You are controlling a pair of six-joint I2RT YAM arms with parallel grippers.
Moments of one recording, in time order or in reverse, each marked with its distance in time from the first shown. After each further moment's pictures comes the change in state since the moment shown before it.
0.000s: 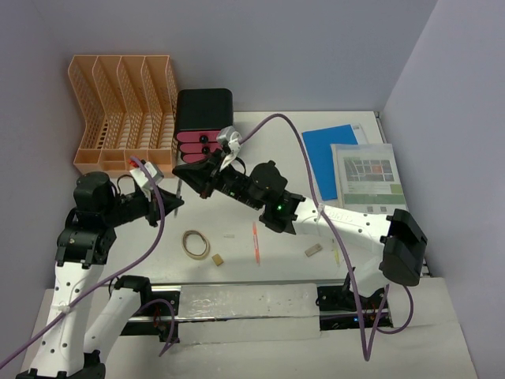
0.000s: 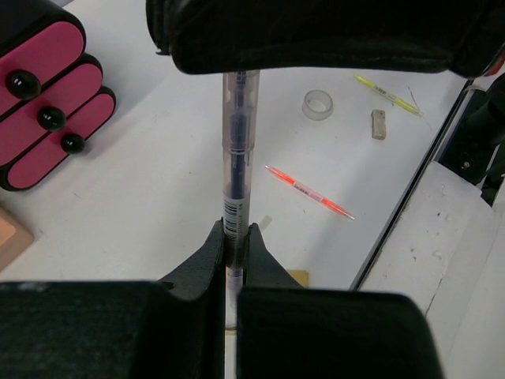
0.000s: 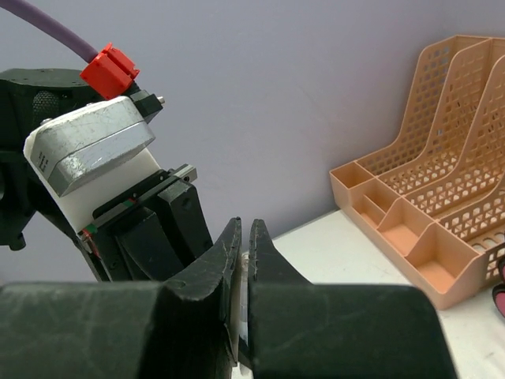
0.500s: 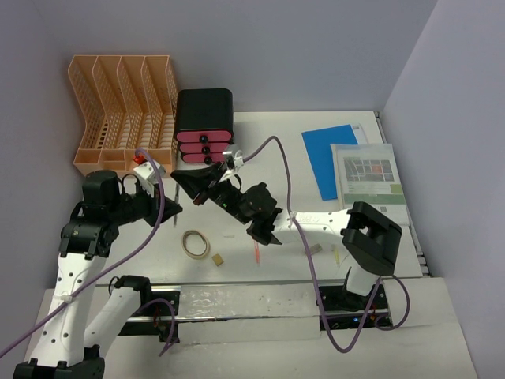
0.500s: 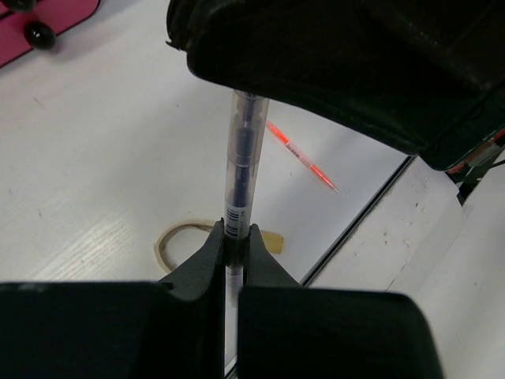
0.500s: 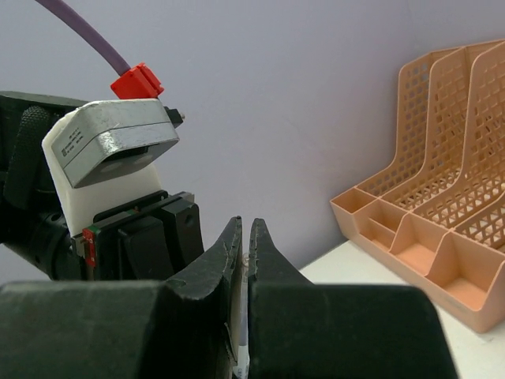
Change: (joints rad) left arm 0.000 0.048 0.003 -0.133 -0.102 -0.103; right arm 0.038 0.180 -0.171 0.503 0.162 0.104
